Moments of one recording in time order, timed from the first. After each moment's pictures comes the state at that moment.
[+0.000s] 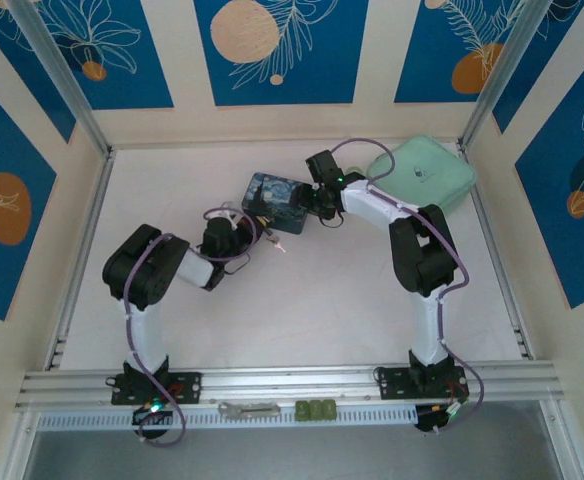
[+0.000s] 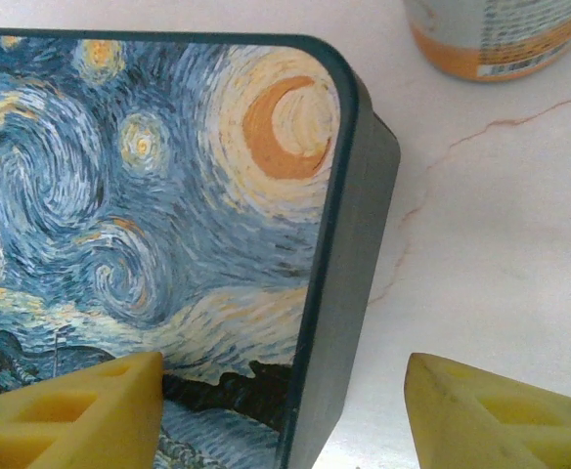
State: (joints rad) left arm -0.43 1.96 0.68 0.98 0.15 -1.10; right arm 0.47 2.06 1.57 -0.52 -0.10 0.69
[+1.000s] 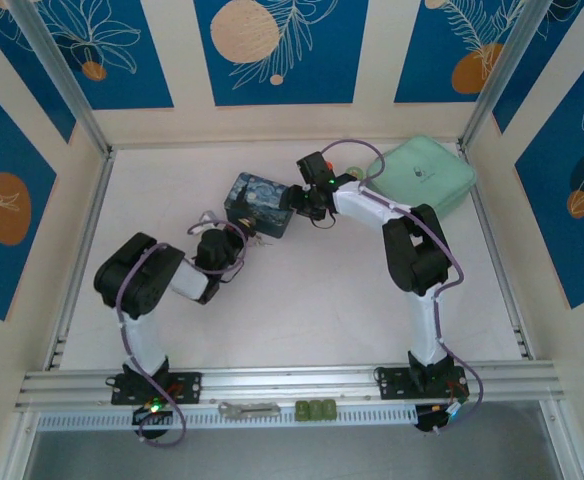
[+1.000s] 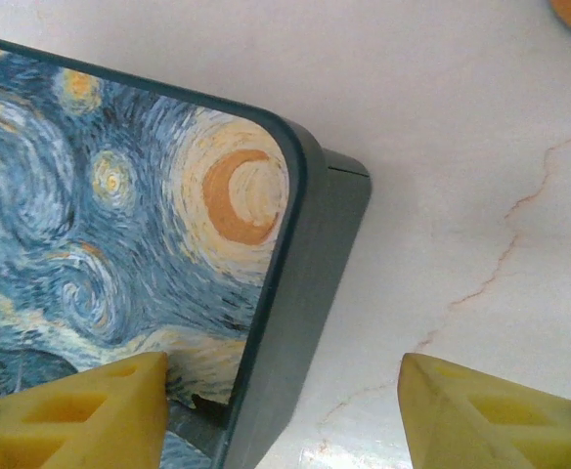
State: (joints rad) left arm -0.47 1.85 0.54 1.03 -0.17 -1.17; right arm 0.51 2.09 1.61 -0.50 -0.13 0.70
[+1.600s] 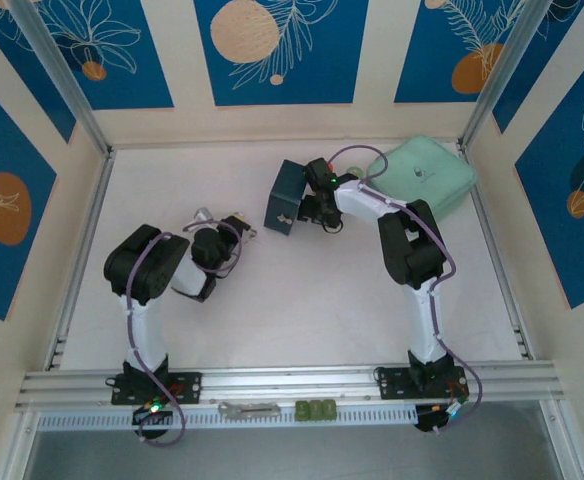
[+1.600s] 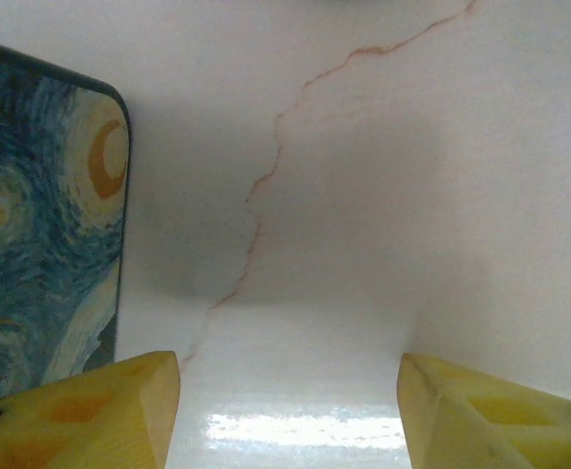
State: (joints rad) left arm -0.40 2.00 0.57 1.24 -0.08 -1.15; right arm 0.48 2.16 1.64 -0.67 0.02 0.65
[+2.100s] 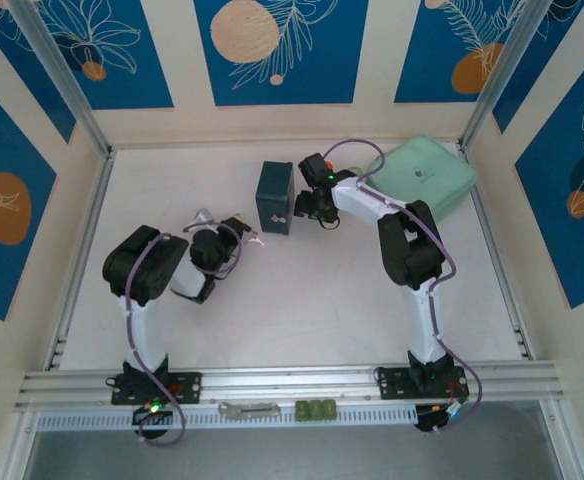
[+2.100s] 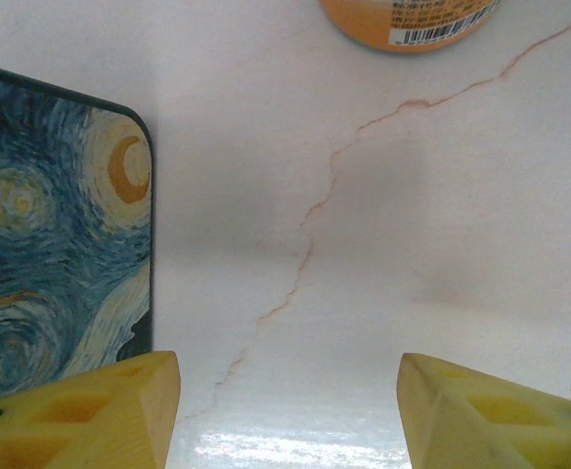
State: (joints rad) left arm -0.39 1.98 0.54 1.25 -0.05 -1.15; right arm 0.49 2.16 1.69 -0.68 0.03 0.62
